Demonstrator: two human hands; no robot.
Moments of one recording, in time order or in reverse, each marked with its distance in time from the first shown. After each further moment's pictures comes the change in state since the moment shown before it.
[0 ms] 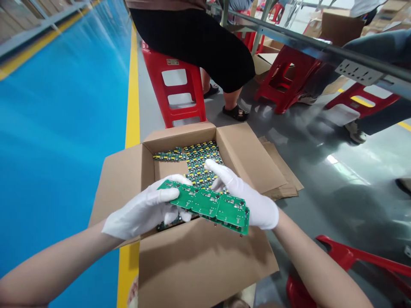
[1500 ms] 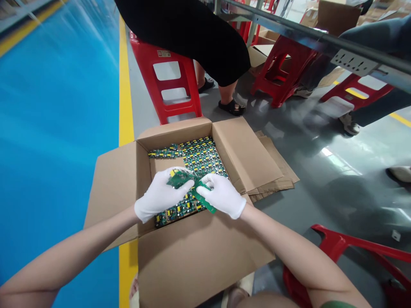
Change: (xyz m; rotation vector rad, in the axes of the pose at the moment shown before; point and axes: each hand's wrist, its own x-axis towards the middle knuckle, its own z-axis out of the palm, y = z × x) left_hand 0.042 -0.026 -0.028 1.174 0.477 0.438; right_hand 0.027 0.016 0.053 0.043 0.103 0.521
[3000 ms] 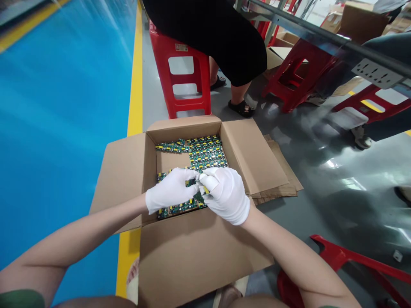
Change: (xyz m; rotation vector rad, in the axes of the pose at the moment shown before) left_hand 0.001 -0.003 0.002 0.122 -0.242 0.140; right_hand -0.003 -0.001 0.002 -0.816 0.507 -0.802
